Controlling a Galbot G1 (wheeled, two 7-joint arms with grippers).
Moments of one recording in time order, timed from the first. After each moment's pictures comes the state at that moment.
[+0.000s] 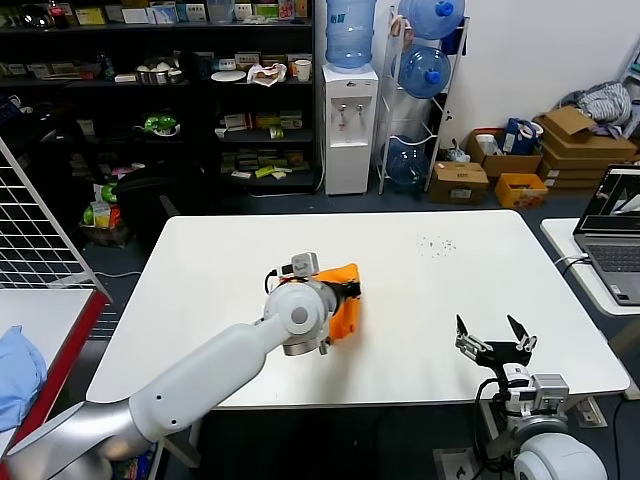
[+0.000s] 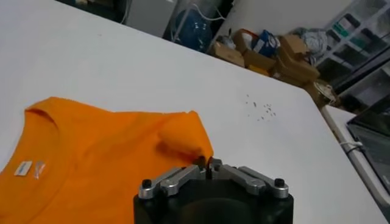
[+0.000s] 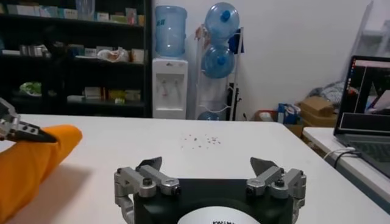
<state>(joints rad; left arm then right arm) 0.37 -1.22 0.51 -1.65 -1.66 0.35 -0.87 -1.61 1.16 0.65 2.14 0.41 -0.30 0.21</state>
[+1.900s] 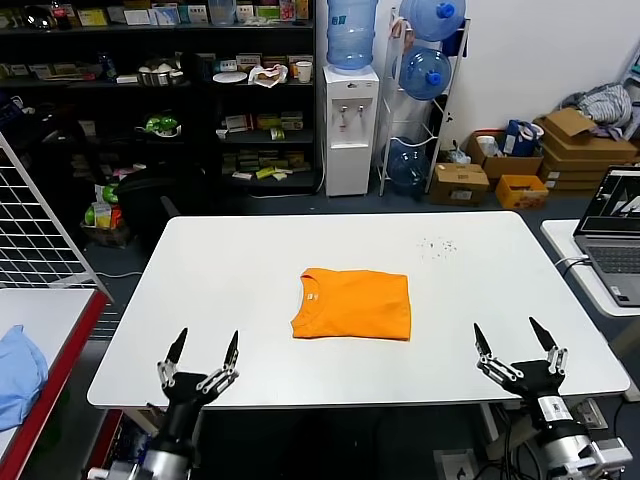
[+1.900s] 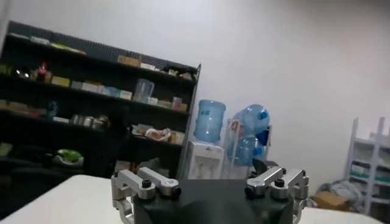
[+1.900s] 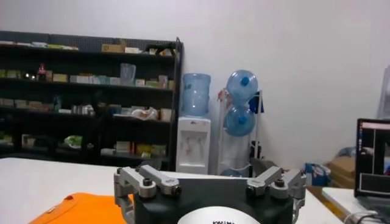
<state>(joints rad) 1.74 -1.30 -0.48 -2.07 -0.35 -0.34 0.05 -1.83 1.33 0.87 2.20 0.35 0.09 -0.16</state>
